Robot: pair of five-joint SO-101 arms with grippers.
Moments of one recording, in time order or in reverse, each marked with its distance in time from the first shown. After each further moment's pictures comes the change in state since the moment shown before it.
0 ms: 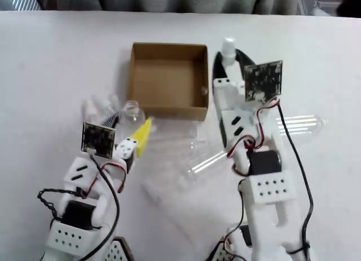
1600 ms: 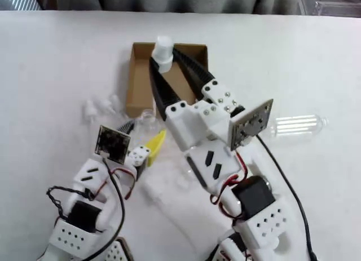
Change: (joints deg) left arm 7.1 0.0 1.3 1.1 0.0; right arm -22.6 -9.7 -5.3 0.0 -4.1
